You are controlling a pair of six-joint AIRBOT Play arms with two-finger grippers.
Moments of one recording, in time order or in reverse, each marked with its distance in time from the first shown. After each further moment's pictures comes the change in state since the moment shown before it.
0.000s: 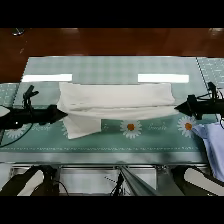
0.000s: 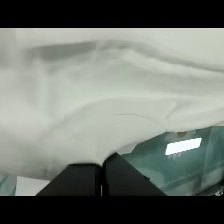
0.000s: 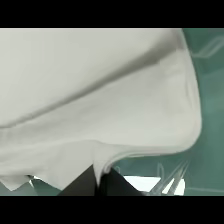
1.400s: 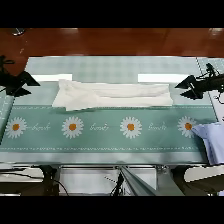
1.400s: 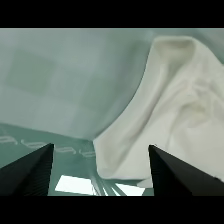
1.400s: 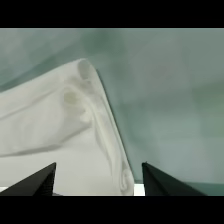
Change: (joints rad) left arm 0.195 -0.533 0.744 0.381 -0.184 -0.230; right arm 0.041 -0.462 0.510 -0.119 0.011 0.089
